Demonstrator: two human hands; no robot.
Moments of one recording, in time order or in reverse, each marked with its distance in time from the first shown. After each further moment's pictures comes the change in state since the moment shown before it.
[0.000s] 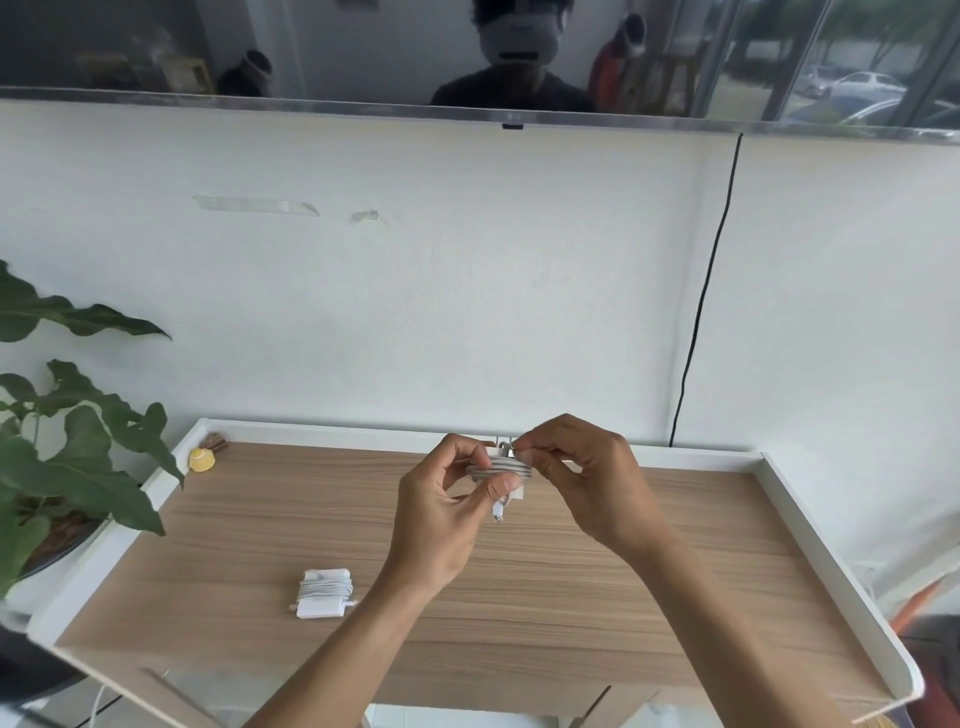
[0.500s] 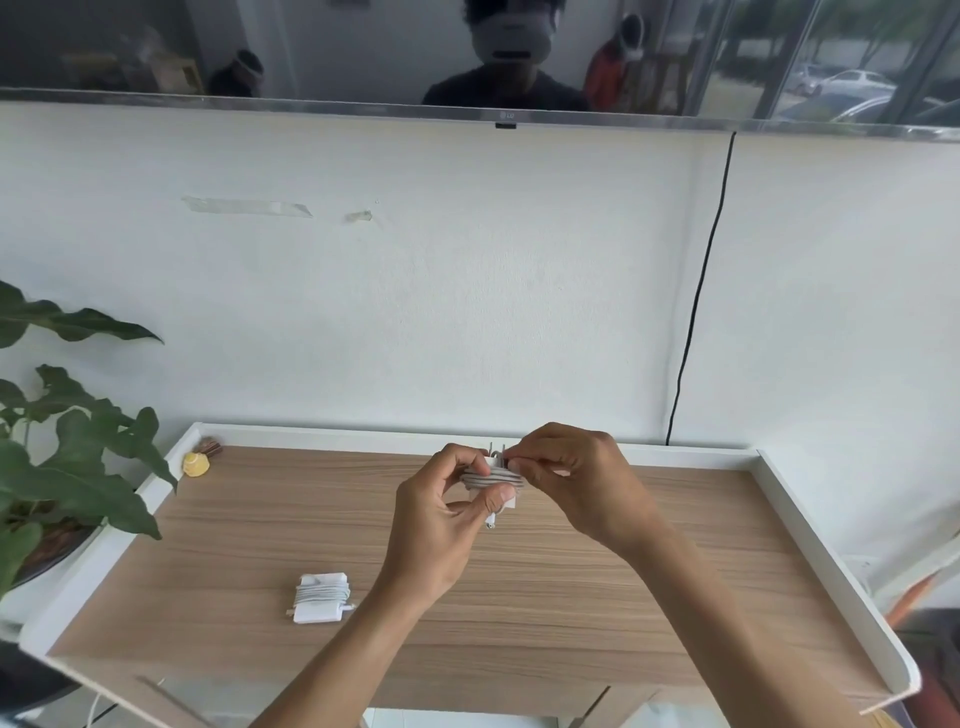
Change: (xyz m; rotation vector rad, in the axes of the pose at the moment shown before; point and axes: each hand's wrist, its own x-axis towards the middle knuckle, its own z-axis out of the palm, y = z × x) left_hand -0.004 -0.006 -0.001 0.056 -0.017 0.007; right_hand 0.004 0.007 0.001 -0.050 -0.109 0.028
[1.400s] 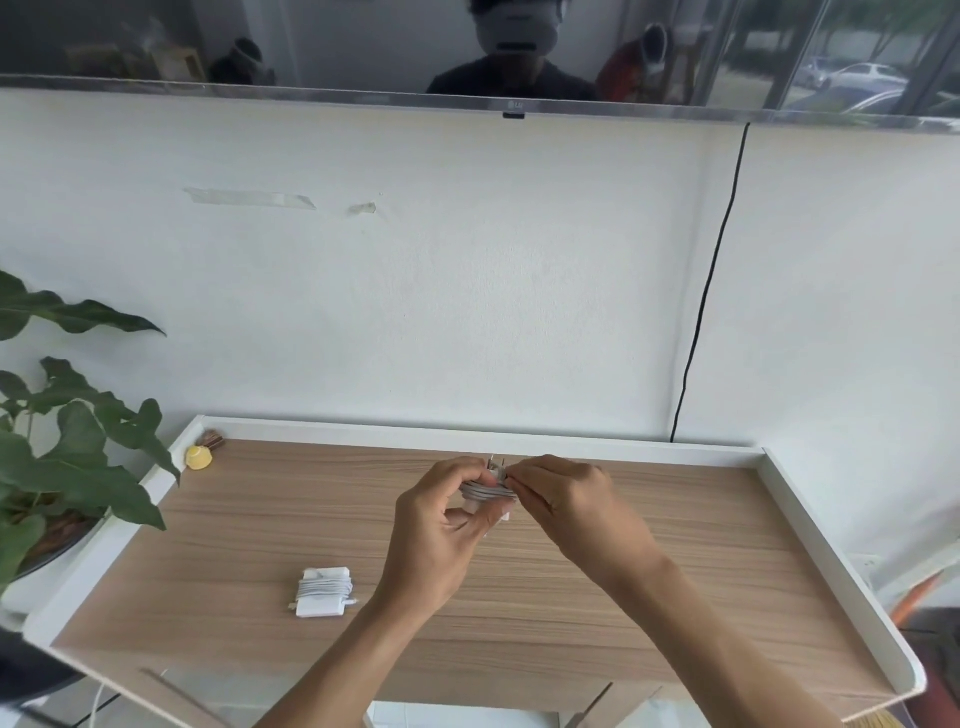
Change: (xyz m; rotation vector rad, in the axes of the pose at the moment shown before) left_hand -0.008 -0.019 -0.003 0.019 0.002 0.051; right_hand -0.015 0.014 0.027 -0.368 0.079 -0.221
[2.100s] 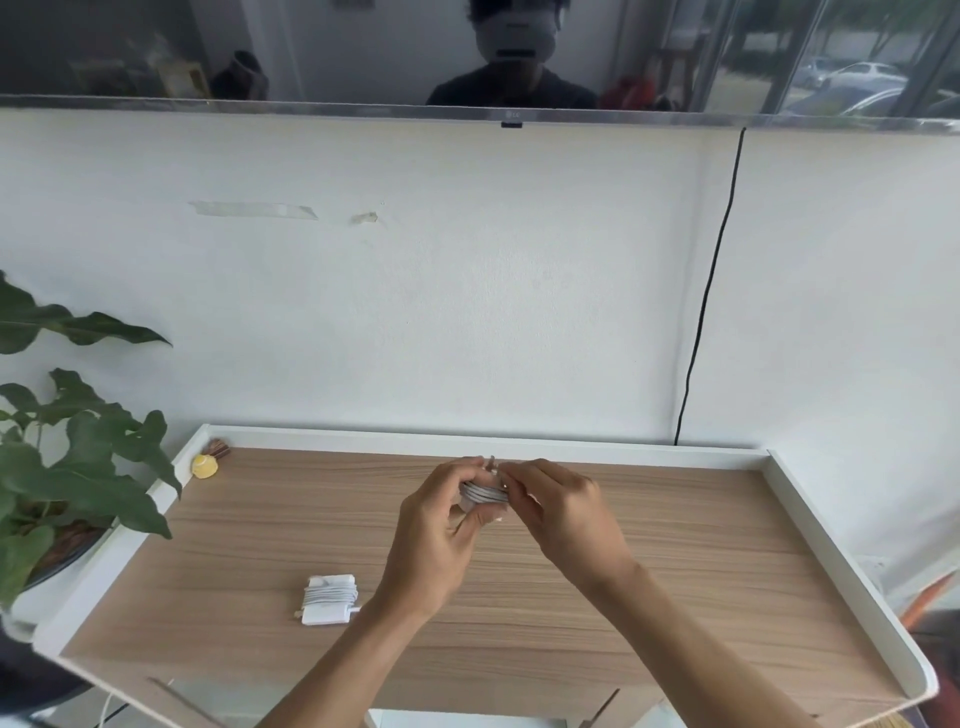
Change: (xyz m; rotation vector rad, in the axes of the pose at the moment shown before) left_hand 0.004 -0.005 -0.007 0.157 -0.030 0.095; right_hand 0.000 0.005 0.026 0.031 0.166 -0.003
